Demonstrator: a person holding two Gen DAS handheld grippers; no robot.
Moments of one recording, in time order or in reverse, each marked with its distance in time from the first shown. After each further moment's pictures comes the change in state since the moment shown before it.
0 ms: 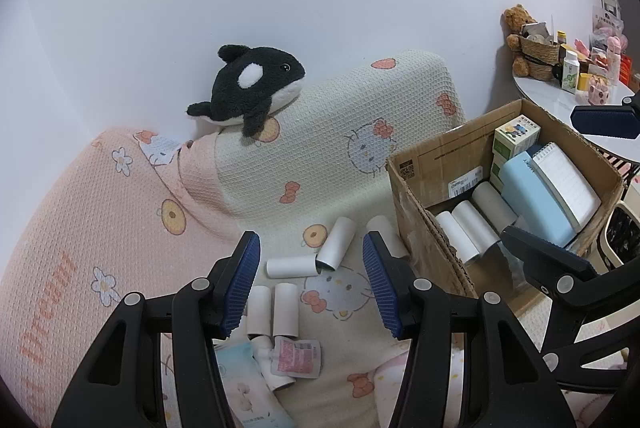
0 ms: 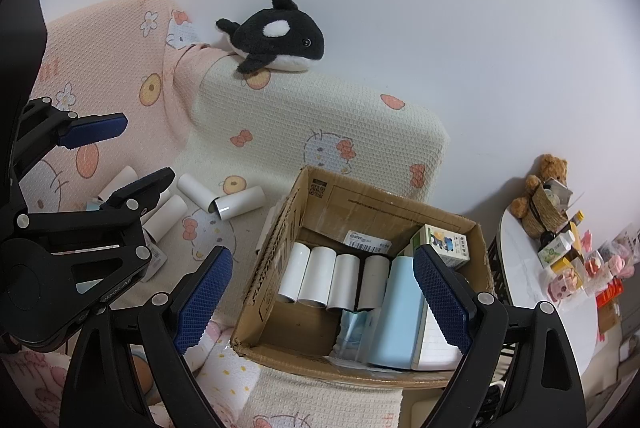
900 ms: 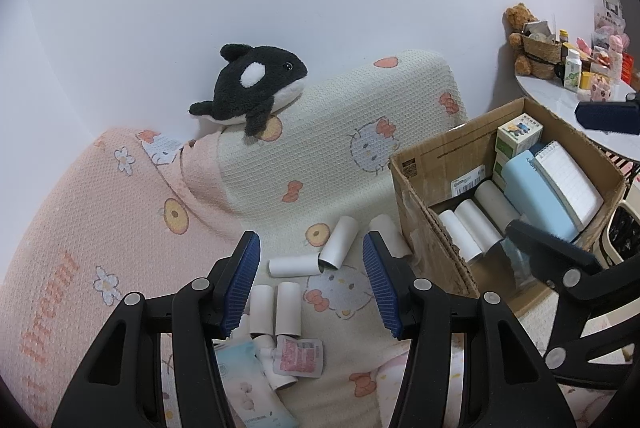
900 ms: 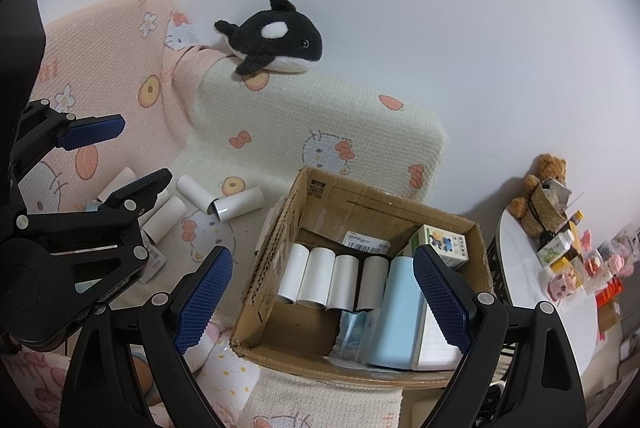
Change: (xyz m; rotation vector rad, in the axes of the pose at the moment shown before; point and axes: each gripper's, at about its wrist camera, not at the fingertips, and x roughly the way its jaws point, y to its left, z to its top) left arm 0.003 -0.001 0.001 0.009 0.005 0.007; right arm 0.001 -0.001 0.003 0.004 -0.005 -0.007
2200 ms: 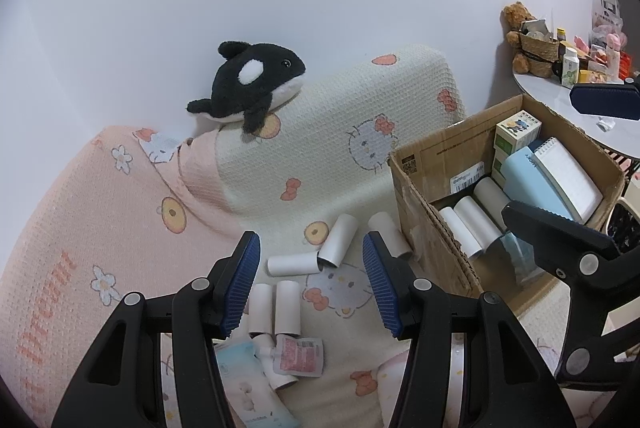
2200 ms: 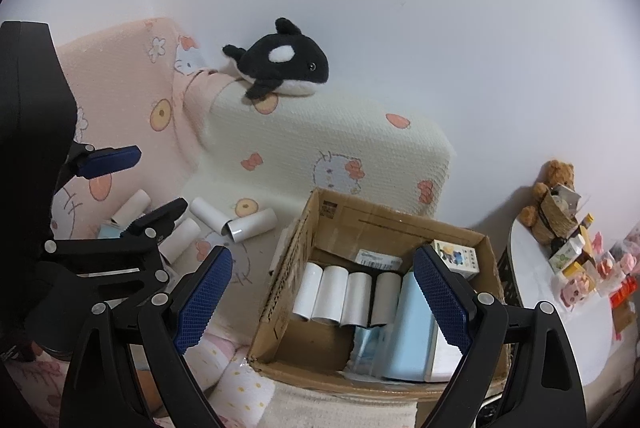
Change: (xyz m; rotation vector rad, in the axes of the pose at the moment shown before) left arm 0.002 0.005 -0.004 -0.004 -0.002 -0.023; right arm -0.010 0.001 0.004 0.028 -0.078 0.055
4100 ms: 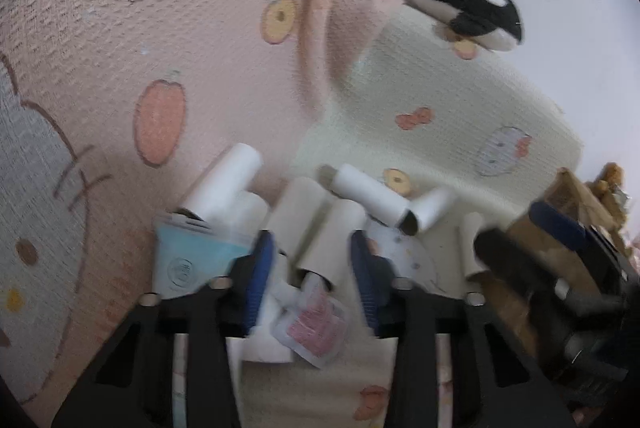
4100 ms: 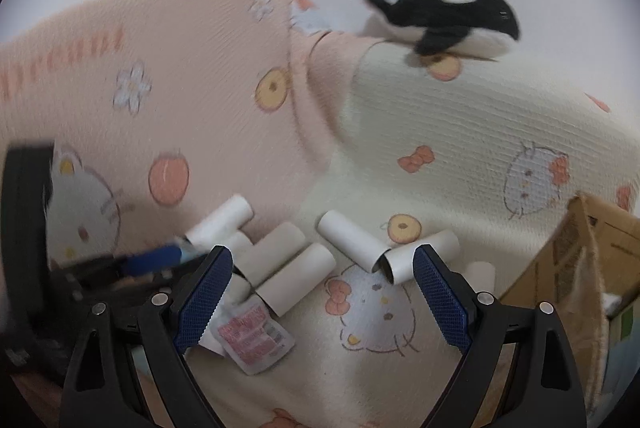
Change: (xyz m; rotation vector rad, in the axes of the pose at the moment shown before) left arm 0.145 0.146 -0.174 -0.751 0.130 -0.017; right arm 0.173 0.139 -0.010 -0.036 -0.057 0.419
